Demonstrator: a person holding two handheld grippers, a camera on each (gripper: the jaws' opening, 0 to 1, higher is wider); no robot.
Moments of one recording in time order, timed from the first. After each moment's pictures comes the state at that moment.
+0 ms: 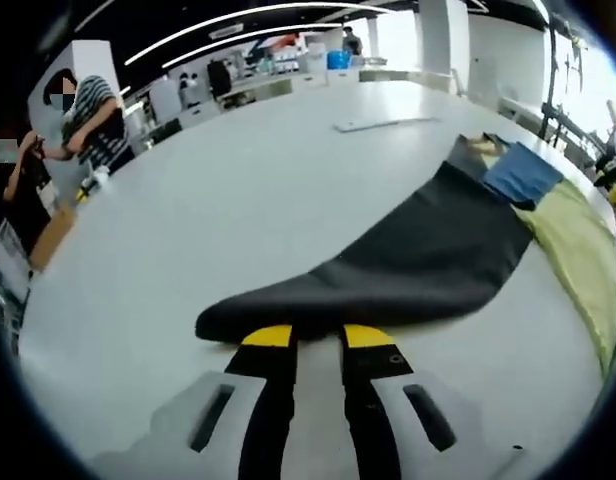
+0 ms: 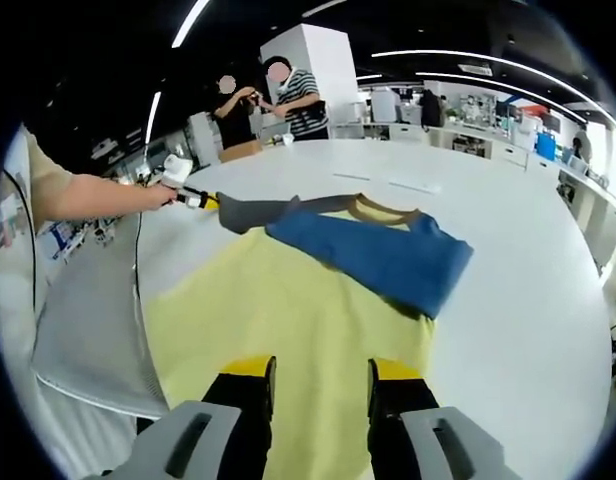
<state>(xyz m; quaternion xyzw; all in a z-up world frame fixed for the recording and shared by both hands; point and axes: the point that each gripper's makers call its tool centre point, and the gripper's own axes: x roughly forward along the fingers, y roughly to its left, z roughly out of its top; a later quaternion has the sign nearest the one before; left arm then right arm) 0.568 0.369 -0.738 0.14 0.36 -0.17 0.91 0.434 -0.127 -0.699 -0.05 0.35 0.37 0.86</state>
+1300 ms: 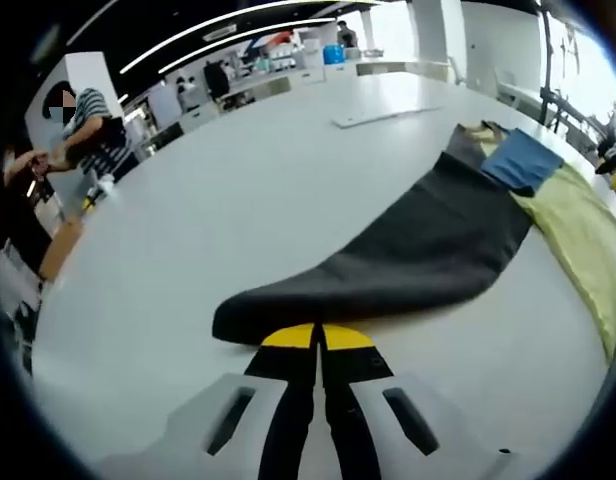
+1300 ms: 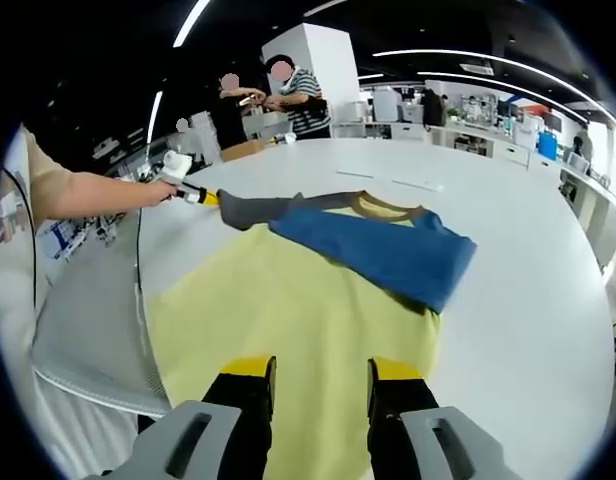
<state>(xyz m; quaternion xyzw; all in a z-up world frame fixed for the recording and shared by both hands) 0.559 0.382 -0.730 0.16 0.37 -0.16 0.90 0.430 -0.125 -0.703 -0.05 0.35 0.37 0.86</state>
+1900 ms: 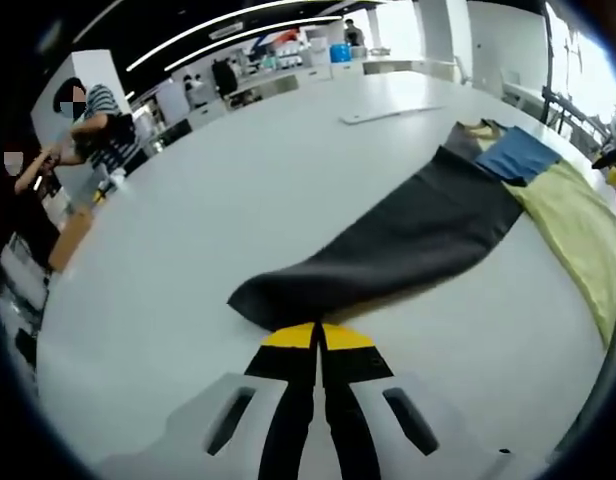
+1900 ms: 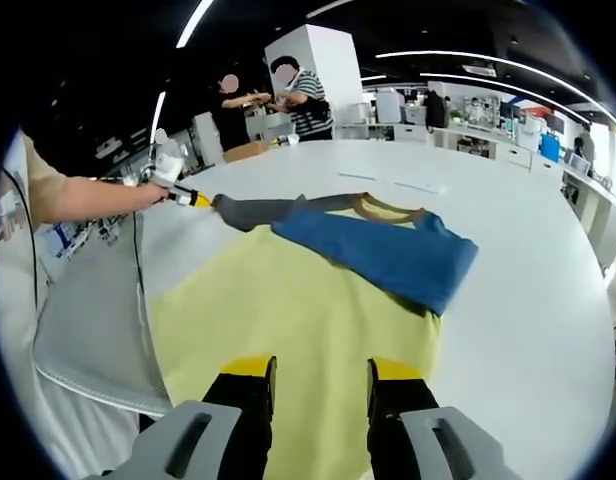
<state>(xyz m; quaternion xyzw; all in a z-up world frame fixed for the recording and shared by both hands) 0.531 0.402 -0.721 0.17 0.37 -0.14 0.90 0.429 -0.126 -0.700 -0.05 0.34 0.38 0.86</state>
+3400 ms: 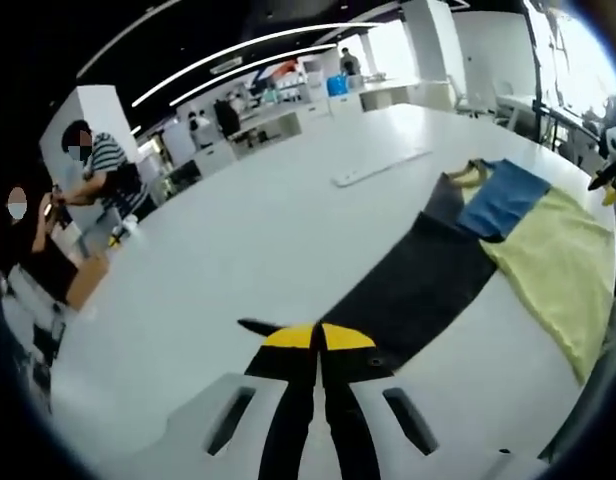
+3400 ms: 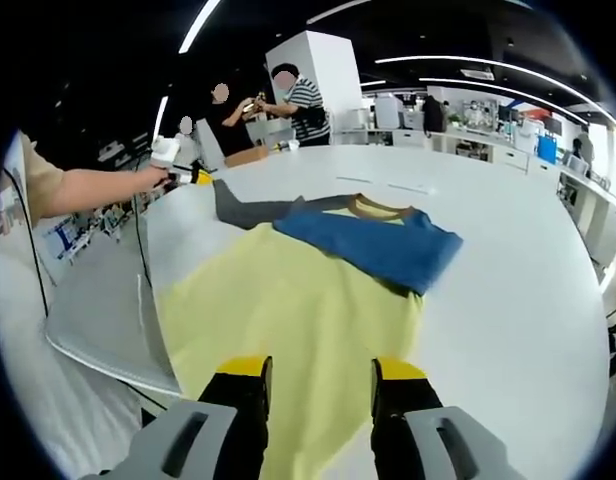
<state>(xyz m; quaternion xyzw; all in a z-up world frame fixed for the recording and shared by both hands) 0.549 0.348 -0.641 0.19 0.30 -0.15 0.92 0.409 -0.156 -0.696 -0.04 0.33 0.38 0.86</state>
